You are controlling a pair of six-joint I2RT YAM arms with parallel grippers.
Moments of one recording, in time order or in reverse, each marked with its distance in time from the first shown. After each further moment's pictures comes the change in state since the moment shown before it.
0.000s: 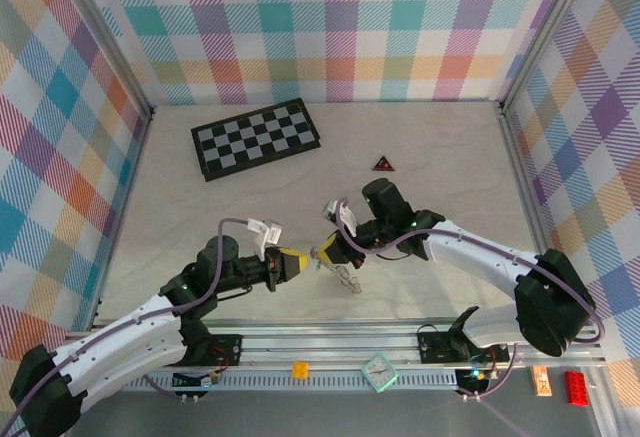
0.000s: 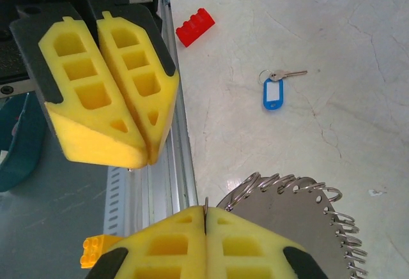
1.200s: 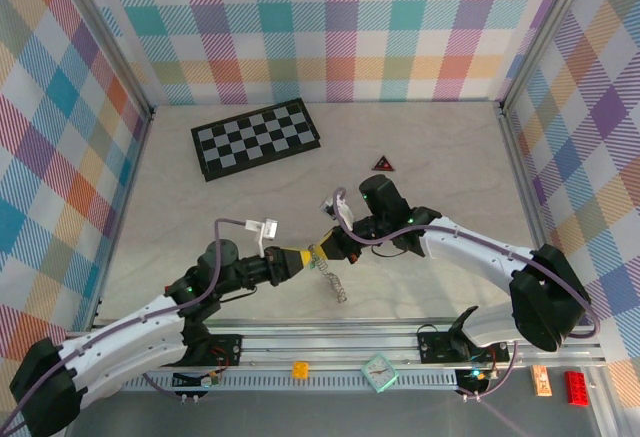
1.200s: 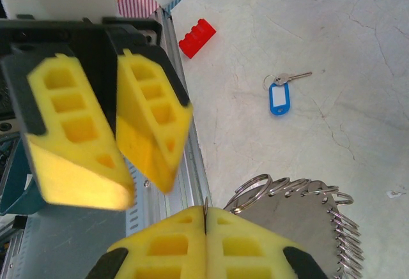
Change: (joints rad) left arm -0.021 0.003 -0.042 0.126 -0.056 -0.208; right arm 0.000 0.033 0.030 0.025 -0.015 0.123
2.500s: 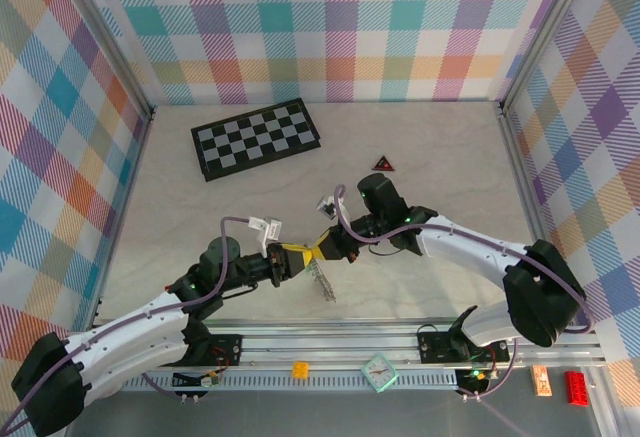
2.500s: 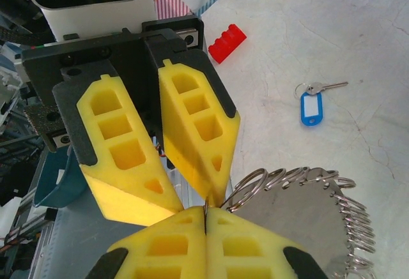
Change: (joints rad) left arm 0.029 0.093 -0.002 0.089 0.052 0.168; right arm -0.001 0.033 0.000 0.074 -0.104 0.039
